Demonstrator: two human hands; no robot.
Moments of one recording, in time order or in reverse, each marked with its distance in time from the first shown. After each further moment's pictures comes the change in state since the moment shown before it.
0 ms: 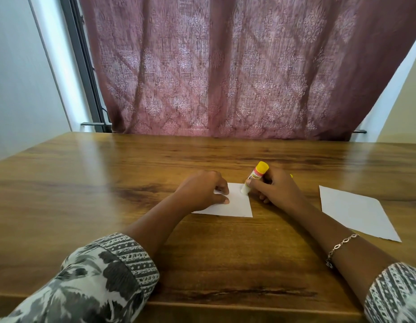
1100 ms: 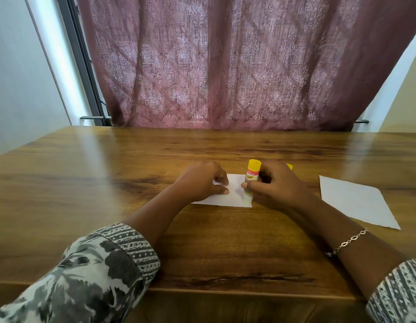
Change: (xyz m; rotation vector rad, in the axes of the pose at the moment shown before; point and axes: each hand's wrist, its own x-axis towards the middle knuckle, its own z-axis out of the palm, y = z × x) left_hand 0.000 -0.001 0.001 0.009 0.015 0.007; right_hand -0.024 -0.015 -0.007 0.014 -0.102 -0.134
